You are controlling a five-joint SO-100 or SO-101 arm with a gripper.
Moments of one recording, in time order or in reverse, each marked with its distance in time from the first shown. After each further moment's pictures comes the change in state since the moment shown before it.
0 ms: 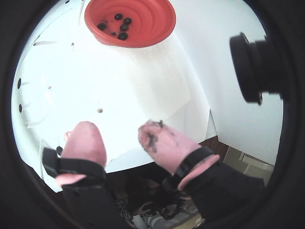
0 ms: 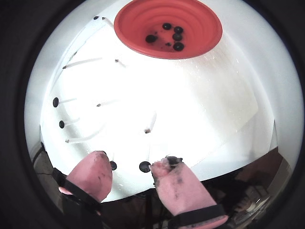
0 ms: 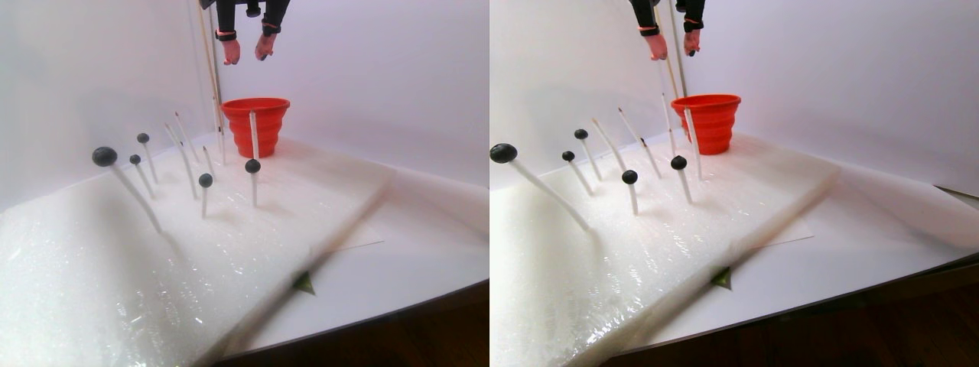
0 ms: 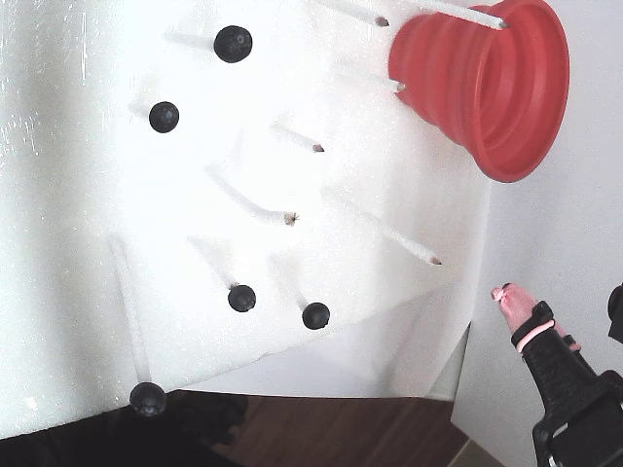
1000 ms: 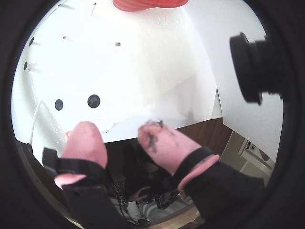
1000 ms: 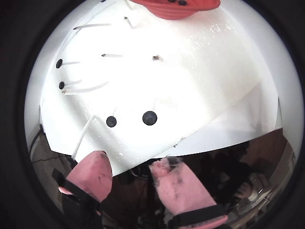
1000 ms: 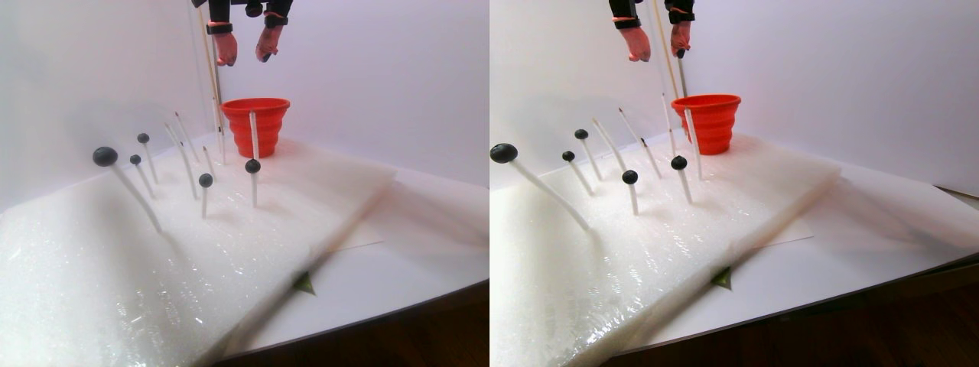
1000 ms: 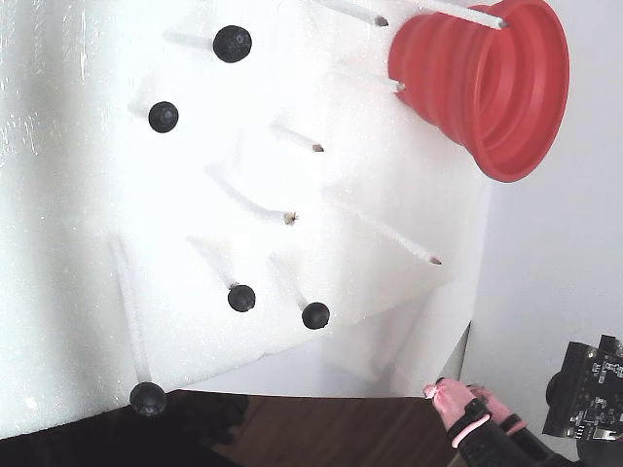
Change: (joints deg) arm 1.1 13.7 11.2 11.1 -0.4
